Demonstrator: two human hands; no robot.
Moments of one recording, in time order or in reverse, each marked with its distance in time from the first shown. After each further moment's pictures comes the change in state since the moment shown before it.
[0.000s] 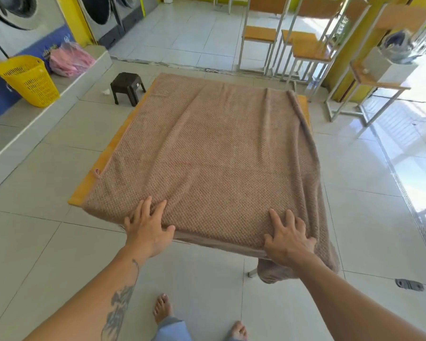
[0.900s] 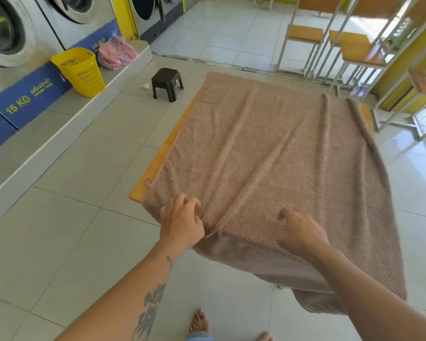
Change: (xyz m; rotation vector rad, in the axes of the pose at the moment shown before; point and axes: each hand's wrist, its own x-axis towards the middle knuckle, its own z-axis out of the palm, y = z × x) left_hand 0.013 -0.059 -0.036 -0.138 0.290 0.104; right_hand 0.006 -0.130 -0.025 0.037 0.134 -0.258
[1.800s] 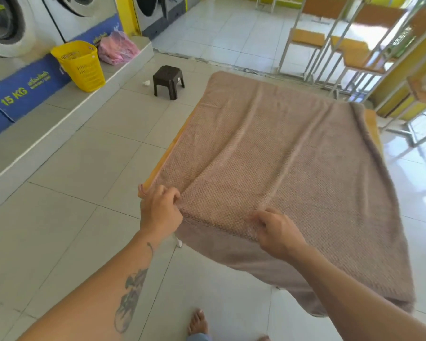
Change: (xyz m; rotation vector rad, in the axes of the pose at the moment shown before) left_hand 0.020 -0.069 -0.030 -0.009 0.040 -0.118; right_hand 0.013 -0.056 0.037 0.093 0.066 -0.317
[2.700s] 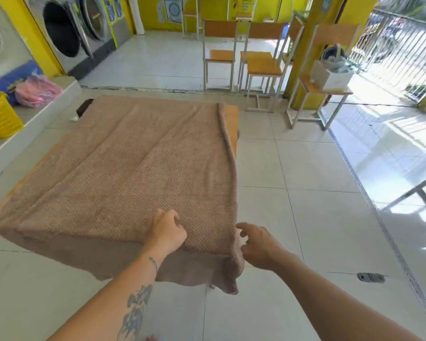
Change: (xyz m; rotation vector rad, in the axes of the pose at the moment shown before) left_hand -0.130 0.371 0.138 -0.009 -0.270 0.012; right_hand -0.206 0.298 -0.115 0.296 -0.096 0.303
